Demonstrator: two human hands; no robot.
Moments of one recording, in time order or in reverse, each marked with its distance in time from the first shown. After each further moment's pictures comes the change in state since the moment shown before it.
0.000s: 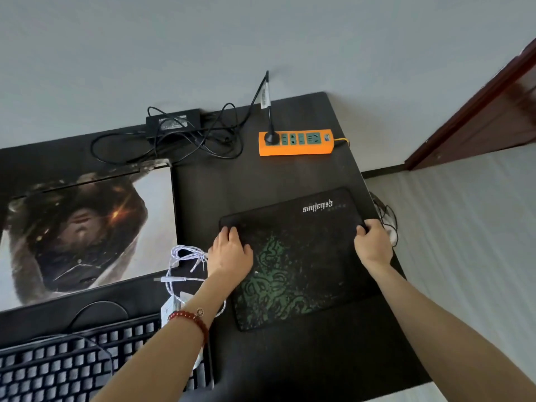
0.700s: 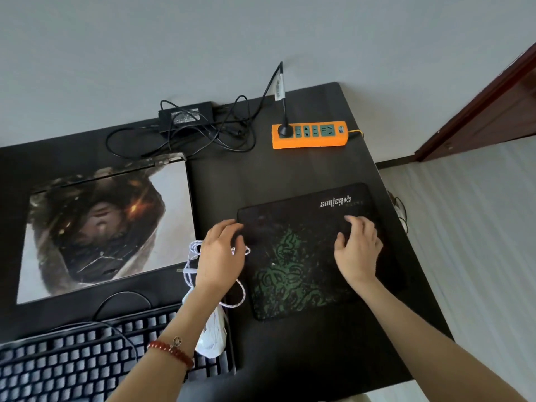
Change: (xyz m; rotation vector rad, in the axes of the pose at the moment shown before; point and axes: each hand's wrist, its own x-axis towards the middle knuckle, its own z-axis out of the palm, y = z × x) left_hand -0.027 -0.028 -0.038 -0.273 0.283 0.277; right_hand -0.069 -0.023 0.021 -0.126 0.089 -0.316
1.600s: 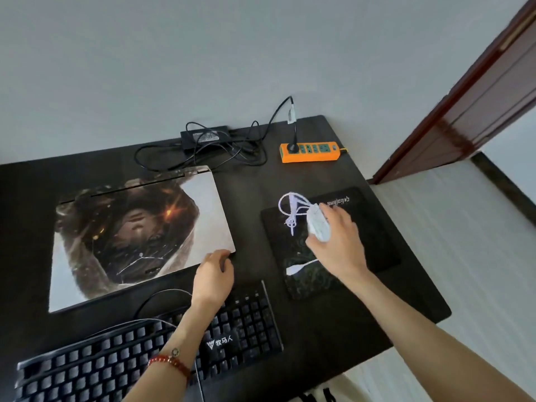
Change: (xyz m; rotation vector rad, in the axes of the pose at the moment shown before) left_hand -0.052 -0.107 -0.071 -0.189 -0.166 -0.190; right_hand -0.105 -0.142 -0.041 0.015 -0.015 -0.111
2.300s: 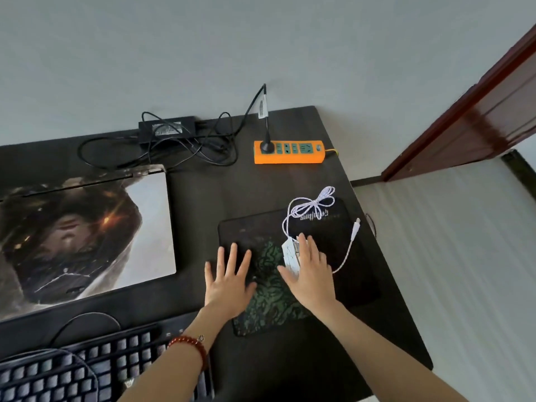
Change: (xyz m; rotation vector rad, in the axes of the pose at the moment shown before) left_hand 0.048 0.051 0.150 0.719 -0.298 0.125; right_hand 0.058 0.125 0.061 -0.167 -0.266 -0.068
